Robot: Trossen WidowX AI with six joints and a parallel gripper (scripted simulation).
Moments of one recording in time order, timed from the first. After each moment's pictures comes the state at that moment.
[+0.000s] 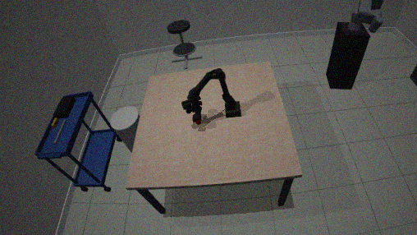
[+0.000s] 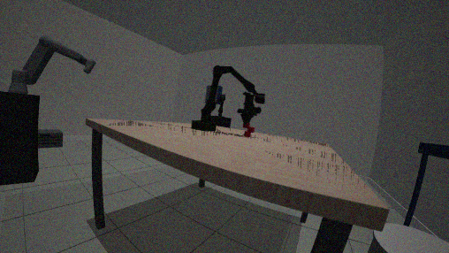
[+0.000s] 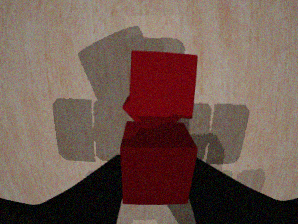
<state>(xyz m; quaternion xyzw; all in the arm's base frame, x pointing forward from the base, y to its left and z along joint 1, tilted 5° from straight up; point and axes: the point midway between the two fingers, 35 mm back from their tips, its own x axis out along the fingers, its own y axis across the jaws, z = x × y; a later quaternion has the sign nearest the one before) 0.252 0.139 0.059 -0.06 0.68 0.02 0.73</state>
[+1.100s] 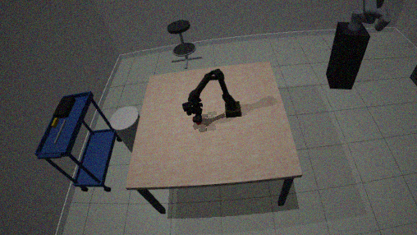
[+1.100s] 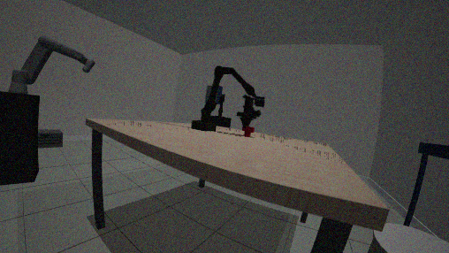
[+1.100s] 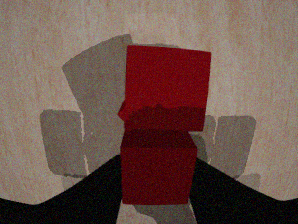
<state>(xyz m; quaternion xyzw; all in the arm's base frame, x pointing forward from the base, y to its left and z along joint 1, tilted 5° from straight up) 0.253 0.137 0.038 -0.06 0.68 0.02 0.73</state>
